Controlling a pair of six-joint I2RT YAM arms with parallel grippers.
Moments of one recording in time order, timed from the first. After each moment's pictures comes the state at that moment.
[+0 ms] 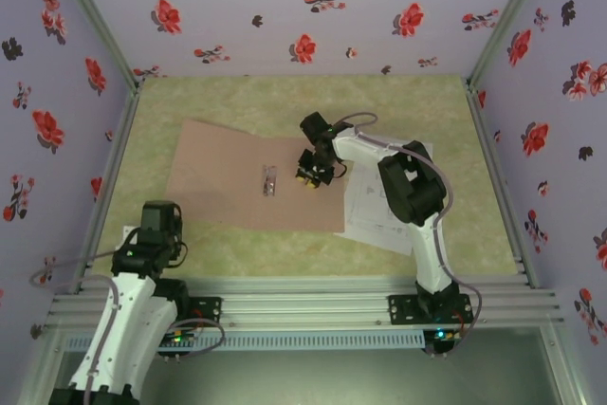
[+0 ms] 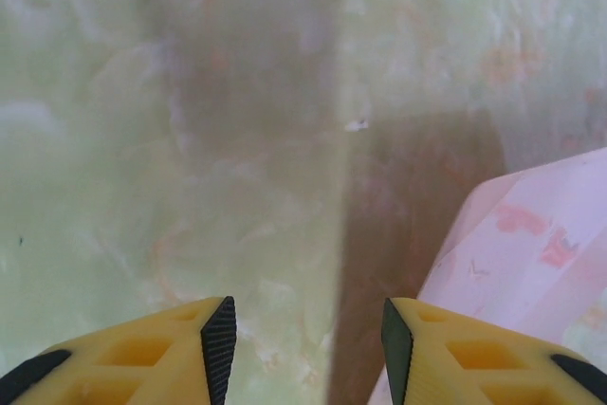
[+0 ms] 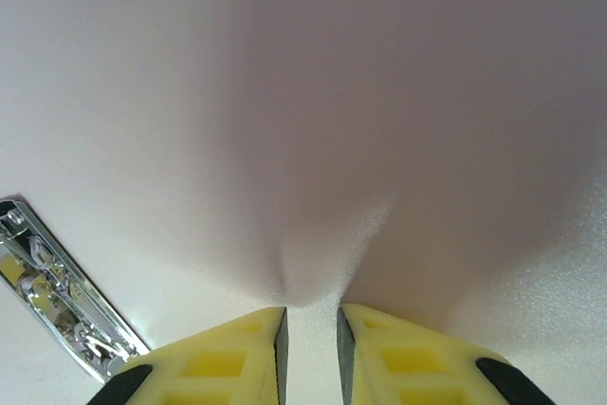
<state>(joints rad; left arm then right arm) -0.11 0.54 0.44 -0.88 -0.25 -1.60 0.63 2.17 1.60 -0.73 -0.33 1.06</state>
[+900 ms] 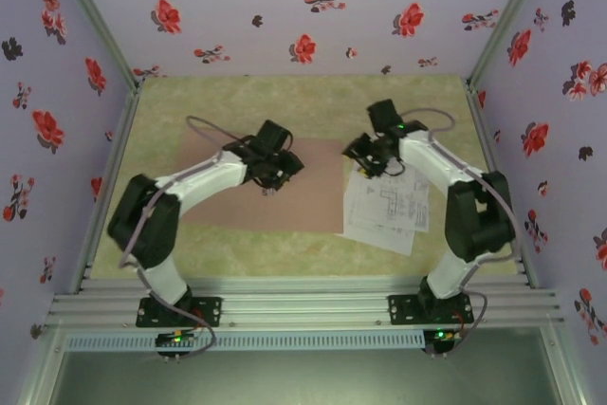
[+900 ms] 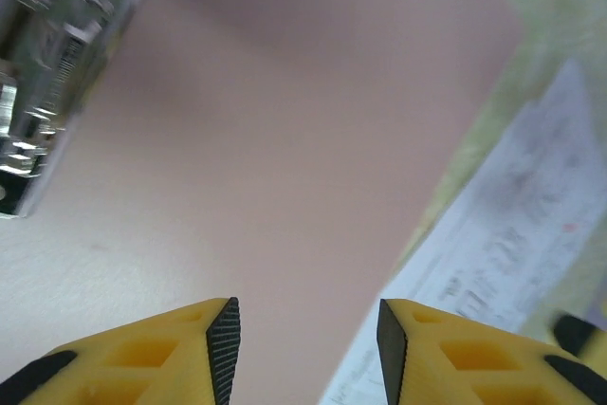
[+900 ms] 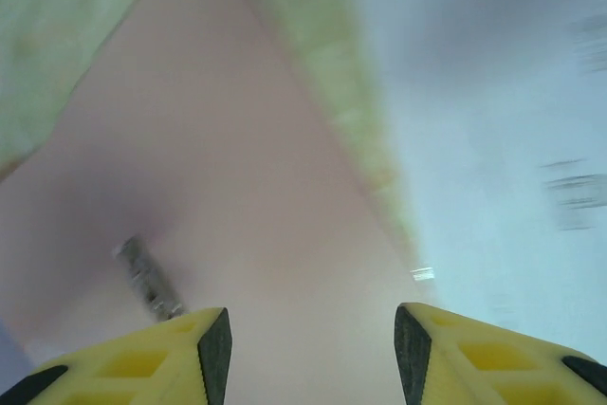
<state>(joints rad) -0.68 1.76 1.23 -0.47 0.11 -1.22 0.33 1.68 1.22 -0.70 -0.31 1.03</state>
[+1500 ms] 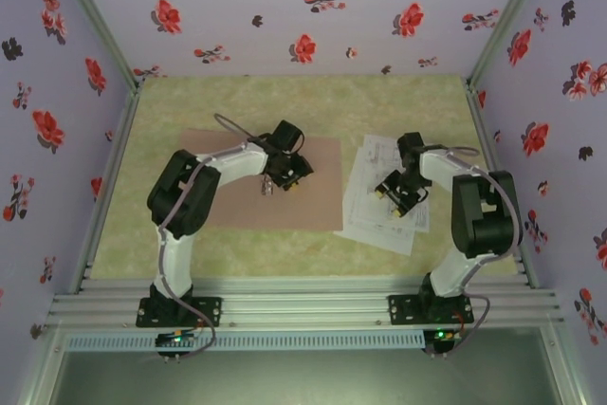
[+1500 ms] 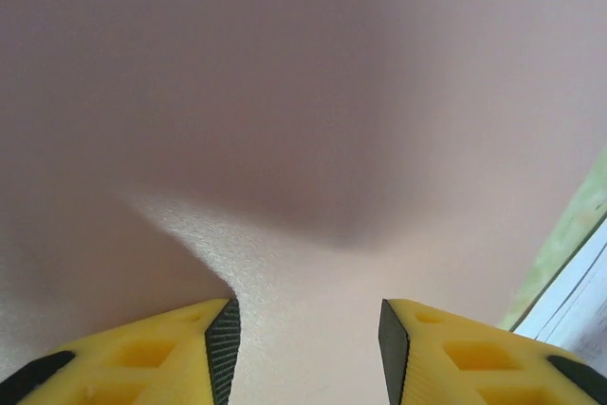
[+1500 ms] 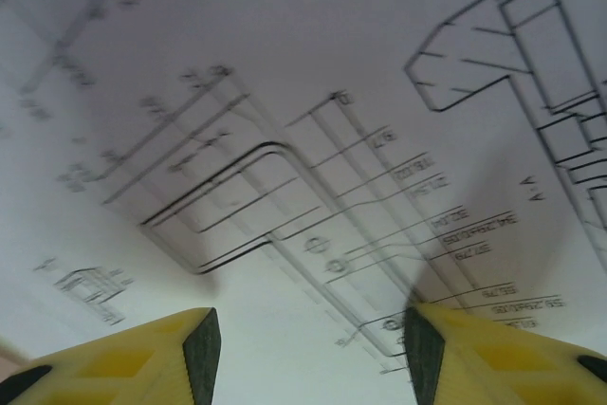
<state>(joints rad) -0.63 2.05 1.38 -0.44 0.19 -1.10 0.13 1.70 0.98 -0.79 -0.25 0.95</state>
